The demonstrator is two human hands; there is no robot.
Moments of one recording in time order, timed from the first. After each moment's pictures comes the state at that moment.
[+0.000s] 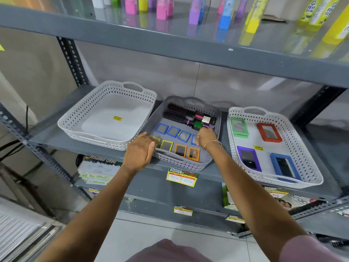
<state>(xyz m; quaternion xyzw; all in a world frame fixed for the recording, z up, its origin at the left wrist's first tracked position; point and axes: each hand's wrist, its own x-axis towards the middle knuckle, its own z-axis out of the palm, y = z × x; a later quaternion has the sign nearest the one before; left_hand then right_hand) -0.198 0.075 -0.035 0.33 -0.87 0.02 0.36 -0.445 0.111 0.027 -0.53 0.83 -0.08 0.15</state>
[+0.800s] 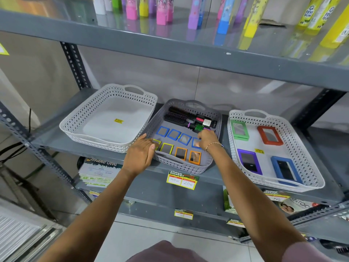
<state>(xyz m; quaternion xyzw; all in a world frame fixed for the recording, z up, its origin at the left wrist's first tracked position) -0.198 0.074 -0.039 0.33 -0.87 0.00 0.37 -0.448 0.109 0.031 -0.54 0.83 -0.05 0.15</state>
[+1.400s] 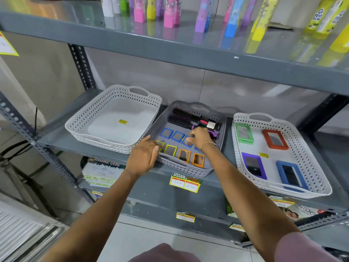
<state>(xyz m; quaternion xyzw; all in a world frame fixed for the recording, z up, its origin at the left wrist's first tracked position) -0.197 0.074 -0.038 0.33 -0.87 0.00 0.37 -0.431 0.078 0.021 -0.56 0.80 -0.14 0.18</state>
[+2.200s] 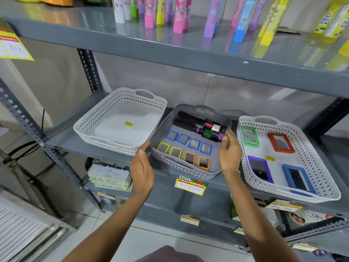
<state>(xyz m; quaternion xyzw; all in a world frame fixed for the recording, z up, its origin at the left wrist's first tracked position) -0.203 0.135 -0.028 0.48 -0.55 -0.31 0.60 -0.438 0.158 0.024 -0.38 0.77 -0.51 0.08</state>
